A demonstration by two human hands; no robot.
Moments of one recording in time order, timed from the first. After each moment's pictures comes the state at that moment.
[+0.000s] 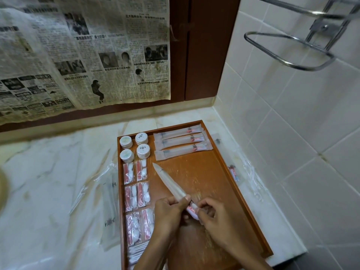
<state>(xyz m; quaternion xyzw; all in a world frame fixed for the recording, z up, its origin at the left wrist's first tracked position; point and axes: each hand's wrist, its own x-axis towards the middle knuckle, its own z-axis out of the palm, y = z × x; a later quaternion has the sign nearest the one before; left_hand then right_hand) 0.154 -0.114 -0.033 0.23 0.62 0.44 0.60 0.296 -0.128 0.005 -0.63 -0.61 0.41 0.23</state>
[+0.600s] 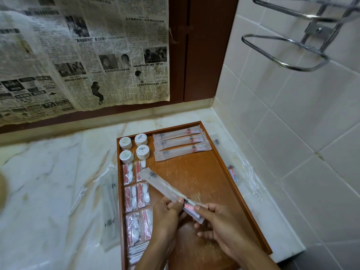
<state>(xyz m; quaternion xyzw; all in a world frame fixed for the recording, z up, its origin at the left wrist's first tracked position) 0.152 -0.121 -0.036 0.17 0.58 0.50 0.61 0.291 -0.127 -0.003 -0.59 -0.25 0.70 0.31</state>
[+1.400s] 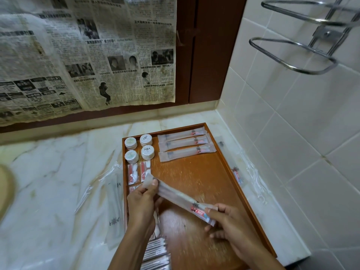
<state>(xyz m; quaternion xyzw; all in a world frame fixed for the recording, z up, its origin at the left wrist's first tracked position) 0.092 -0.097 -0.017 0.16 0.60 0.57 0.54 0.310 -0.130 -0.009 -0.60 -0.33 0.67 0.30</state>
